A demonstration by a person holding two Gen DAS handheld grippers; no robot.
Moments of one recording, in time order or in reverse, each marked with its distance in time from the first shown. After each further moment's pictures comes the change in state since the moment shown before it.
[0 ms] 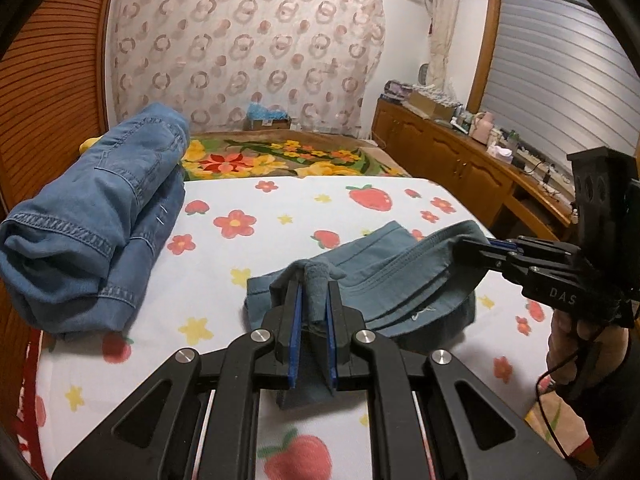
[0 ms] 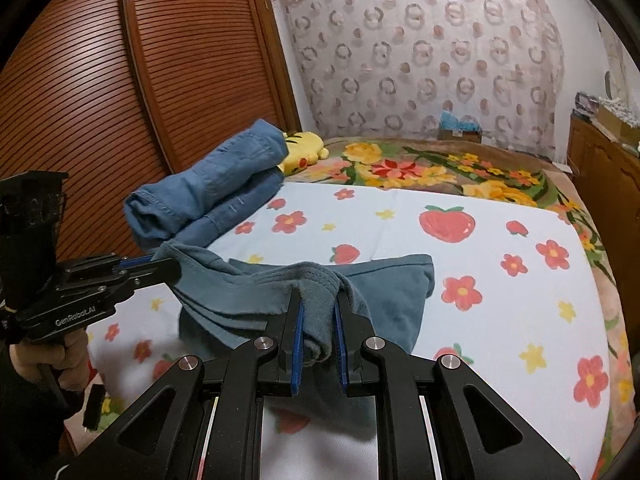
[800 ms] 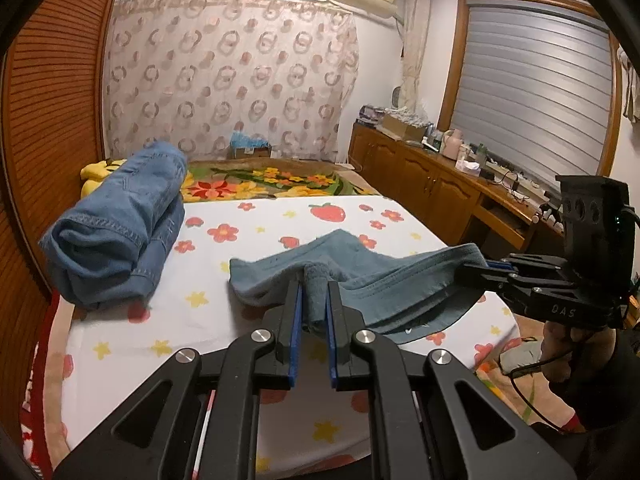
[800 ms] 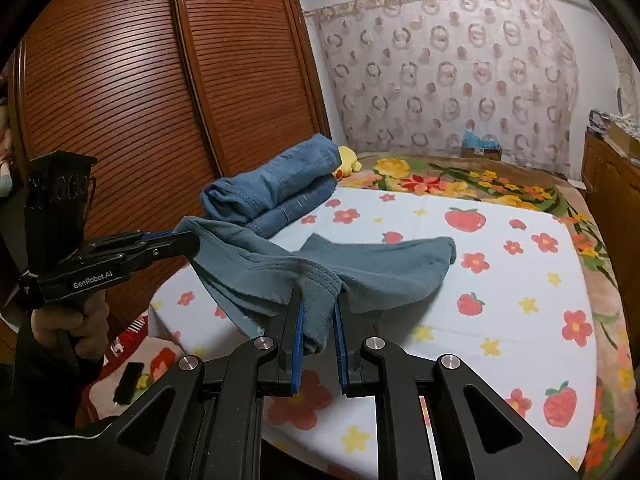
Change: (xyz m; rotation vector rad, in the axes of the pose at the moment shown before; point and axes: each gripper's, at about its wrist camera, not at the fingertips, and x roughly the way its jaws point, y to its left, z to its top) left arm -0.106 -0.026 -0.029 0.038 -0.109 -0.068; right arm -0.114 0.038 -0.046 -0.041 -0.065 0.082
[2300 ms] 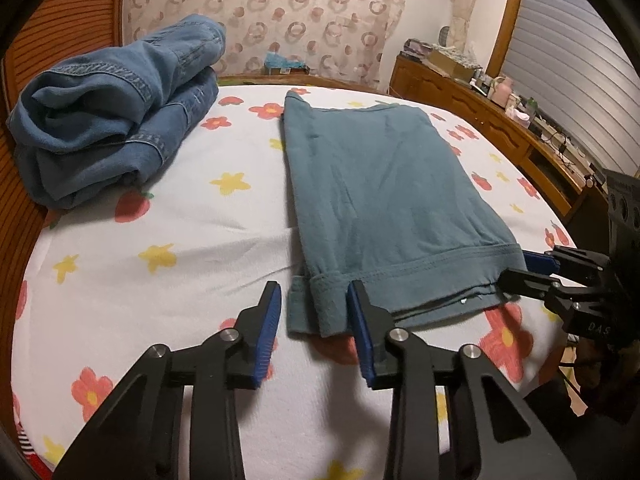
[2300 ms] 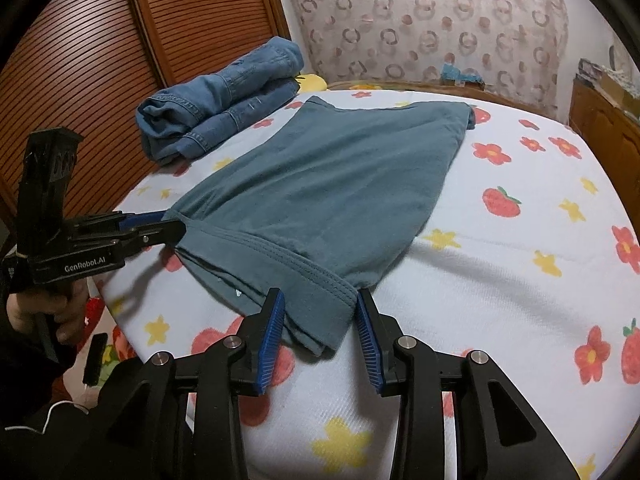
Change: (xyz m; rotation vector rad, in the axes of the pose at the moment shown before) left arm 0.089 0.057 -0.072 -0.082 0.268 0.102; right arm 0.096 -0.011 -0.042 0.065 0.228 -0.079
